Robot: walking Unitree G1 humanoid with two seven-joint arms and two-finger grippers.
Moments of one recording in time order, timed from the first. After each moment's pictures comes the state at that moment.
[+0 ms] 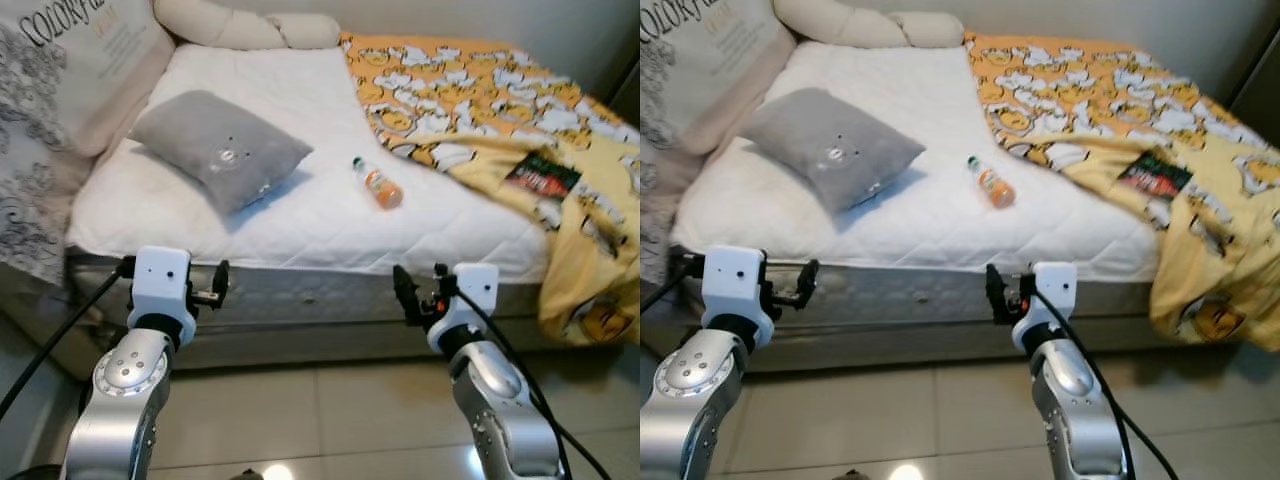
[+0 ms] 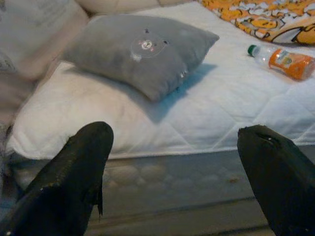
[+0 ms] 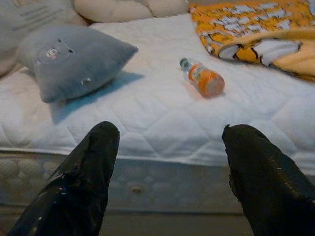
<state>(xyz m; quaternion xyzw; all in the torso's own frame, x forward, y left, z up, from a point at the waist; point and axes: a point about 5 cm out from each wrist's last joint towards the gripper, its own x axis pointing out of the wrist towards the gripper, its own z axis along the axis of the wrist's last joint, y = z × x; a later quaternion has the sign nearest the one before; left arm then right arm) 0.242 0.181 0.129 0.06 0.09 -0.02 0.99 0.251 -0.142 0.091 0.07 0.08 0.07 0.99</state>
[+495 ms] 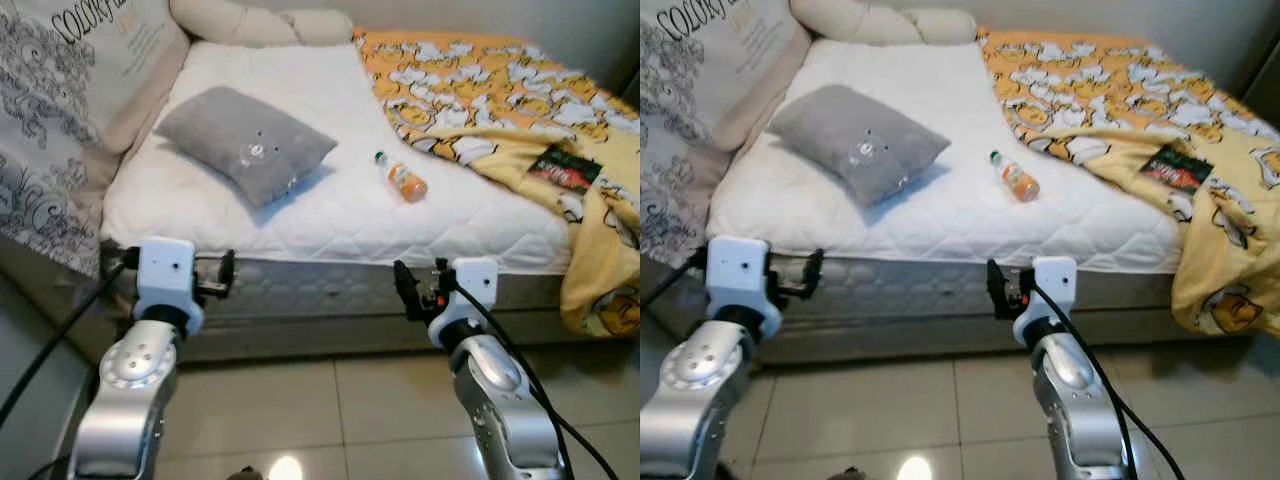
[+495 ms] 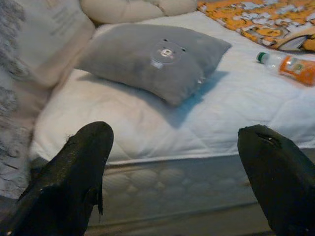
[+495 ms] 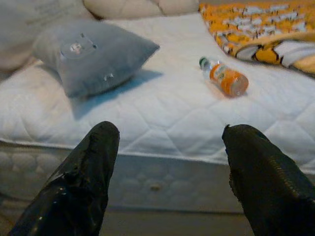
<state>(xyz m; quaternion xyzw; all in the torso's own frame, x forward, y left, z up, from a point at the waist) 0.247 0.177 0.138 0.08 0.07 -0.02 0.99 0.256 -0.141 0.091 0.06 0.08 0.08 0.99</state>
